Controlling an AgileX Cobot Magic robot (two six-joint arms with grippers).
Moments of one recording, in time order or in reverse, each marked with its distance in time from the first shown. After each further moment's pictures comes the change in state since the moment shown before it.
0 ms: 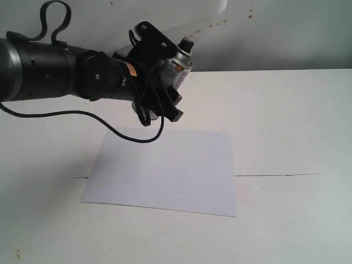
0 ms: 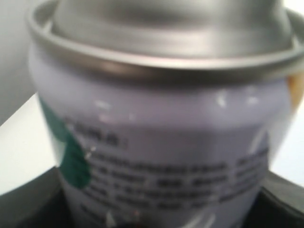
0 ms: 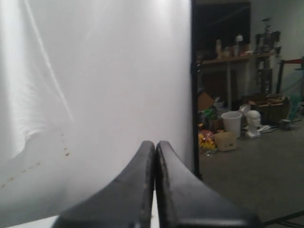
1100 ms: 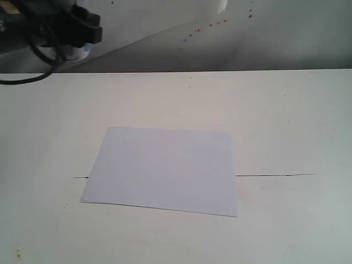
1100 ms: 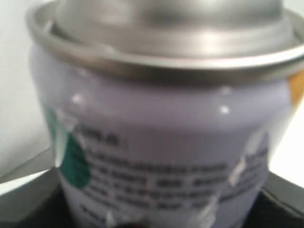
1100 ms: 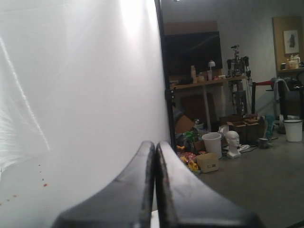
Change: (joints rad) left arm 0.262 -0.372 0.197 -0.114 -0.187 -0.148; right arm -0.075 -0.087 0.000 0.000 -0.002 0.002
